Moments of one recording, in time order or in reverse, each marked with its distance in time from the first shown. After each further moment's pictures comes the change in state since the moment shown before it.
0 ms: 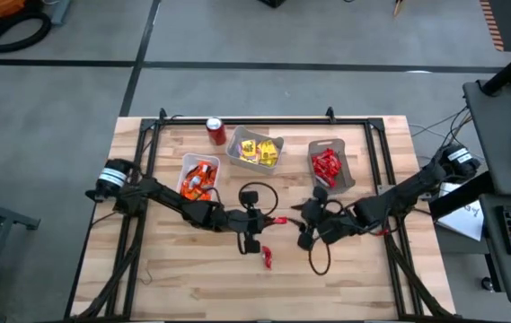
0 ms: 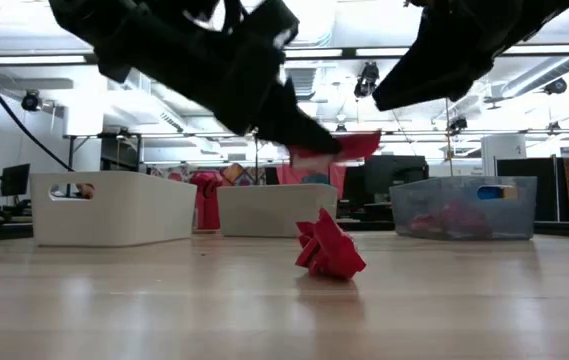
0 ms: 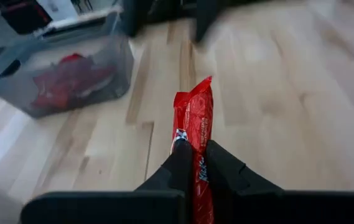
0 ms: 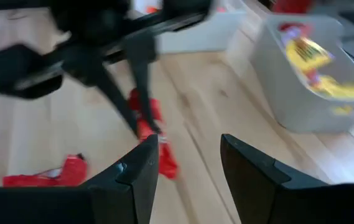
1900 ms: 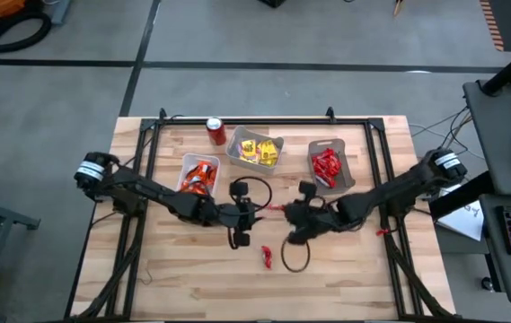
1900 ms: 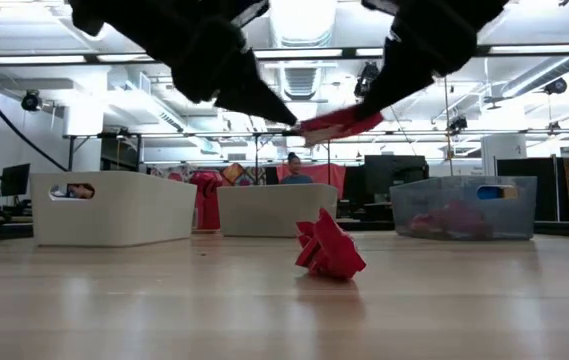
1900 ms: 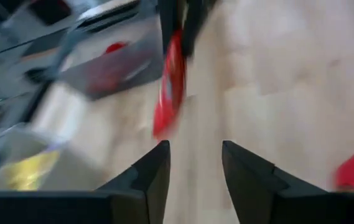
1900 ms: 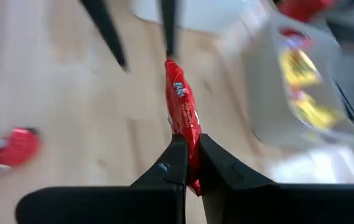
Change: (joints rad) left arm 0.004 -0.200 -0.009 -0.286 -0.080 0.058; right arm -0.097 0.125 0.239 -0.318 -0.060 -0.184
